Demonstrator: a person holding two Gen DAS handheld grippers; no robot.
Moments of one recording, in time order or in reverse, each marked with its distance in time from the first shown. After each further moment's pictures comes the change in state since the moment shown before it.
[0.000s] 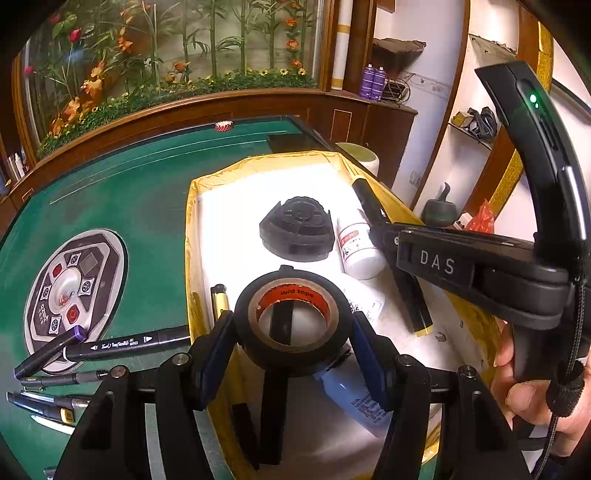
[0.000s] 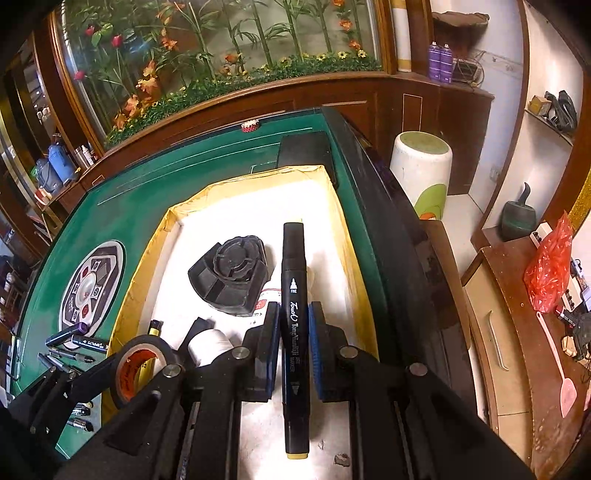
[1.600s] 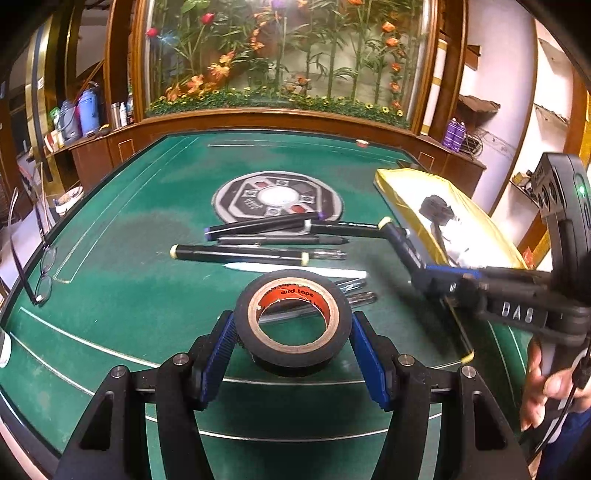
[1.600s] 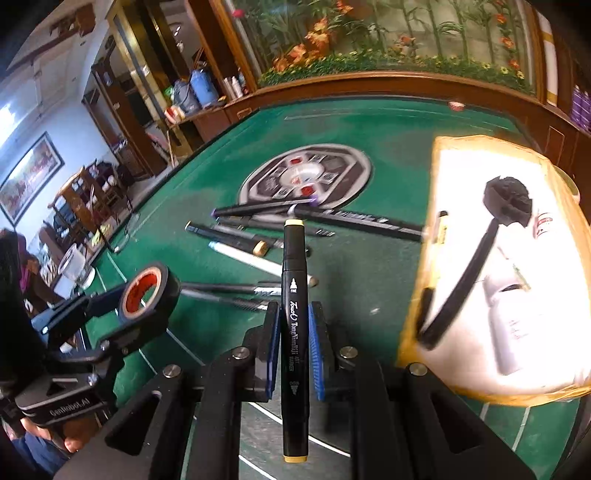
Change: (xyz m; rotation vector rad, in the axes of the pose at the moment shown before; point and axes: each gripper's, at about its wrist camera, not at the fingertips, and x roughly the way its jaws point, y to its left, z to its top) left arm -0.149 0.146 -0.143 -0.246 -0.116 0.192; right arm -0.063 0.161 -0.110 -0.330 0.080 0.424
